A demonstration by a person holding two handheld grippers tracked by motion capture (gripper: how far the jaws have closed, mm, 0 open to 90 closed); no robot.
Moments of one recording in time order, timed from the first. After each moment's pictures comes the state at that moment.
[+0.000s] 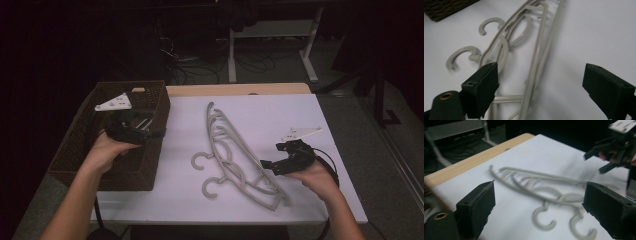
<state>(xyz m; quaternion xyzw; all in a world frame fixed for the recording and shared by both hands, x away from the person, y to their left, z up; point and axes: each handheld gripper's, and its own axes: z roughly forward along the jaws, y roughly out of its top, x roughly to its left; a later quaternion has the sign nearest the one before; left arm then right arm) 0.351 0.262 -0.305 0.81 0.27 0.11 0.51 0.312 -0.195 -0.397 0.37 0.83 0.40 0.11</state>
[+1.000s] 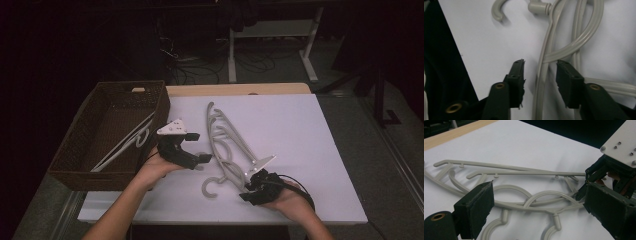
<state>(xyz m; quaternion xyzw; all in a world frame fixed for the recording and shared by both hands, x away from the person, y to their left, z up) 0.339 0.166 -0.373 0.84 0.23 0.05 0.49 0.265 -0.117 -0.439 0.30 0.91 0.29 0.02</state>
